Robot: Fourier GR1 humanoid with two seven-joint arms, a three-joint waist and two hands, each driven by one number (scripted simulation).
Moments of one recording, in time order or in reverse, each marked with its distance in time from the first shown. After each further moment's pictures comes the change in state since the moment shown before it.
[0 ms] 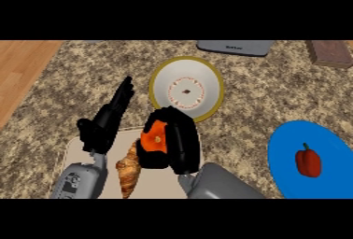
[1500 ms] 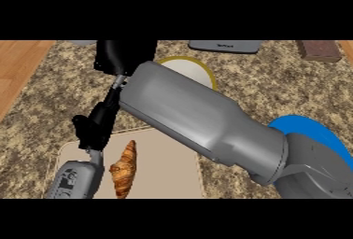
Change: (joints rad) left arm -0.015 0.012 0.040 0.036 -0.004 0.015 -0.024; right arm -0.954 -0.005 0.009 0.564 0.034 0.104 0.608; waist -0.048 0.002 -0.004
